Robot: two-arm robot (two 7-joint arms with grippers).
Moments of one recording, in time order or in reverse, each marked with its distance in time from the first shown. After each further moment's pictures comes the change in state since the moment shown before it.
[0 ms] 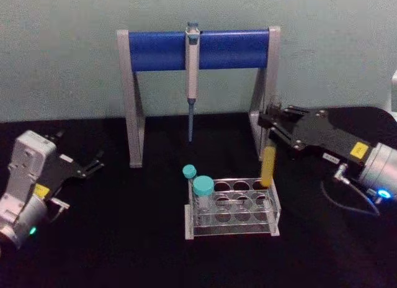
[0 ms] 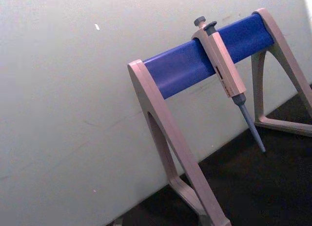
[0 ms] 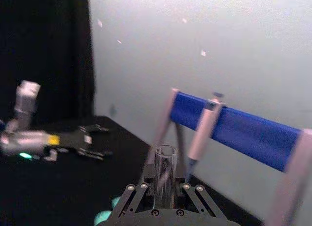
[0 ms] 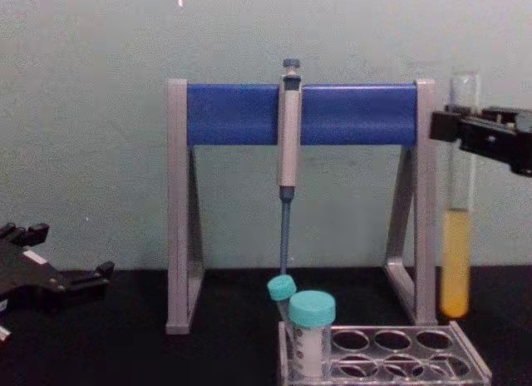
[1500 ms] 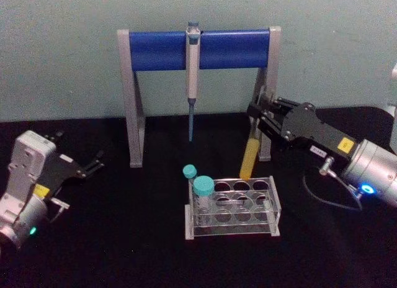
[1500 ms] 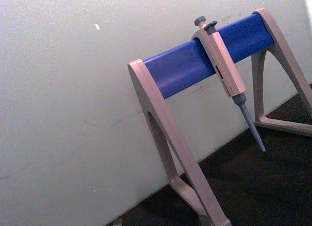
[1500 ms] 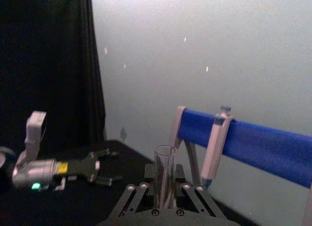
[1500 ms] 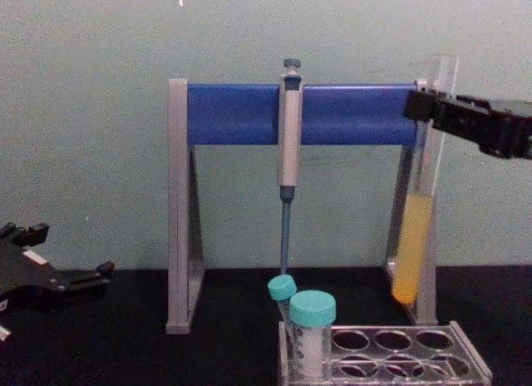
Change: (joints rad) left arm 0.000 0.000 0.000 0.000 0.000 0.000 0.000; right arm 0.037 -0.100 0.000 0.088 0.067 -0.033 0.075
